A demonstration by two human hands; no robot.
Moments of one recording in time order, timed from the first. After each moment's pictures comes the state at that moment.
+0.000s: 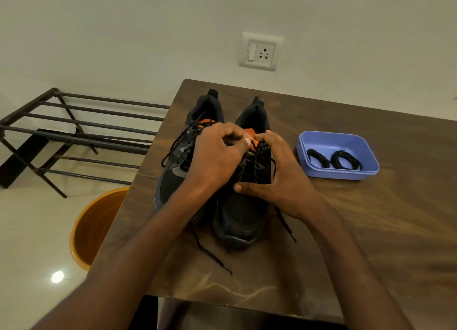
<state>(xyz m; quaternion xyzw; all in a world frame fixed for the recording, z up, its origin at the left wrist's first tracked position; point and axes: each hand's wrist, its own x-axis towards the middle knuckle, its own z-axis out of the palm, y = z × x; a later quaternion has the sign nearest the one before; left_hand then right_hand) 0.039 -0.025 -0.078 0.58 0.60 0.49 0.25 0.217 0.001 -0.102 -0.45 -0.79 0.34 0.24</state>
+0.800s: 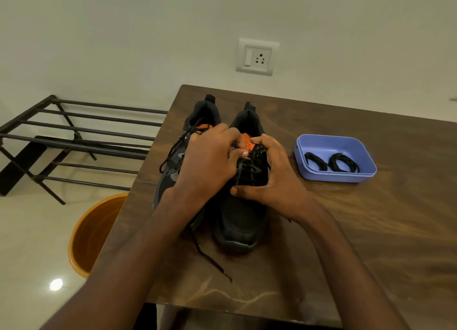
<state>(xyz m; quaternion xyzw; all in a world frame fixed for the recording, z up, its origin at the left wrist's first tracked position) 0.027 -0.019 -0.084 0.72 0.60 0.35 0.02 0.212 0.009 -0.118 -0.42 -0.78 0.37 0.30</state>
